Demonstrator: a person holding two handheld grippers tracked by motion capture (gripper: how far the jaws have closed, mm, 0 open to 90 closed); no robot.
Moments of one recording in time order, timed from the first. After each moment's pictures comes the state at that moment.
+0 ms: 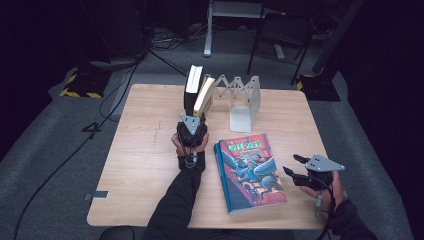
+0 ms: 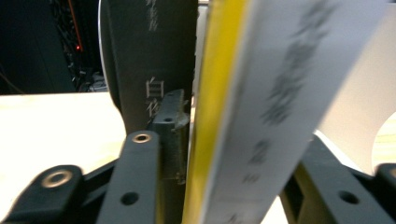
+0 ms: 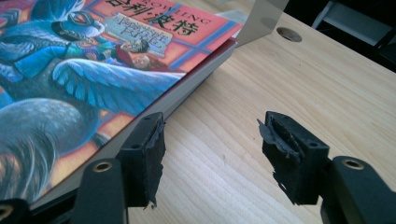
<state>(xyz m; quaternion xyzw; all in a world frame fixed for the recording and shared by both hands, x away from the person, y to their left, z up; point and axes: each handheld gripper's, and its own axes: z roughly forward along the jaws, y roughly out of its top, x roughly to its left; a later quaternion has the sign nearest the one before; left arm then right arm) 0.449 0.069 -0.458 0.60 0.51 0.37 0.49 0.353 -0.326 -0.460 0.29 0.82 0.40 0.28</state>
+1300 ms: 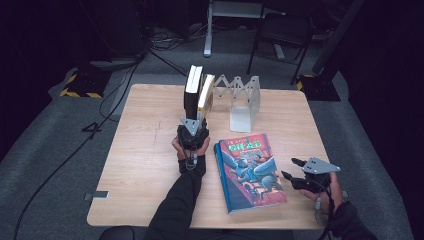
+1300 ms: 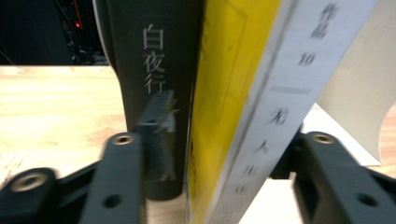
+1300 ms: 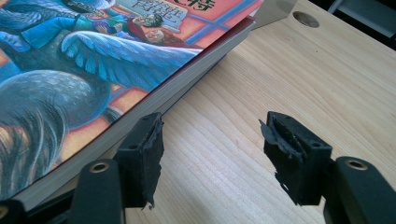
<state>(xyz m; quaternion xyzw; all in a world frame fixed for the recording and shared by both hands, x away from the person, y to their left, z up) 0.445 0.072 -0.470 0.61 0.54 0.33 0.48 0.351 -0.323 -0.468 0.28 0.84 0.38 0.26</state>
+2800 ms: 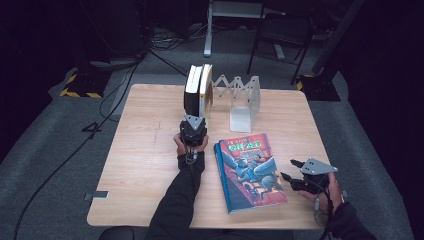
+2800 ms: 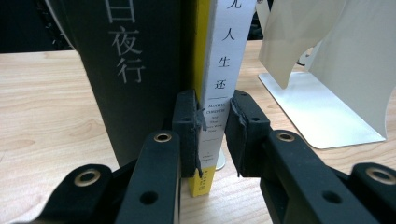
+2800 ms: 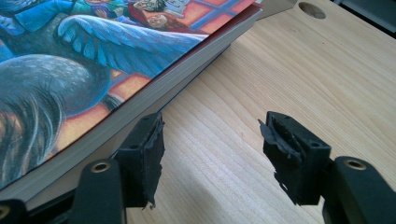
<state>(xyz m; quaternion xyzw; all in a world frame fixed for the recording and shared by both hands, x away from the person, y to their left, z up) 0.469 0.068 -0.471 0.65 0.53 0.31 0.45 0.351 -0.321 -0.474 0.28 0.85 0.37 0.26</state>
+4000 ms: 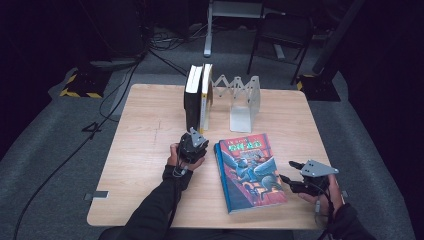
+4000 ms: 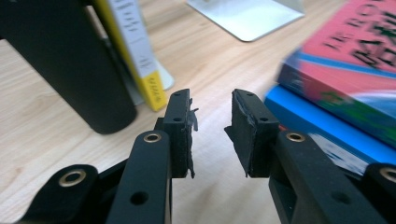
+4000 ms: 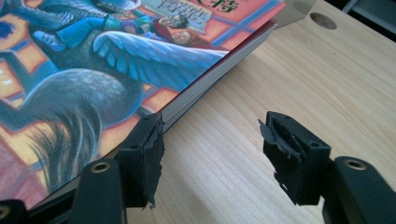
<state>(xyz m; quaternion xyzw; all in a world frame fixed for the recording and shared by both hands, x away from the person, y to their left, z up) 0.419 0.081 -0.477 0.80 0.38 0.25 0.39 0.343 -0.315 -0.467 0.27 0.85 0.38 0.25</state>
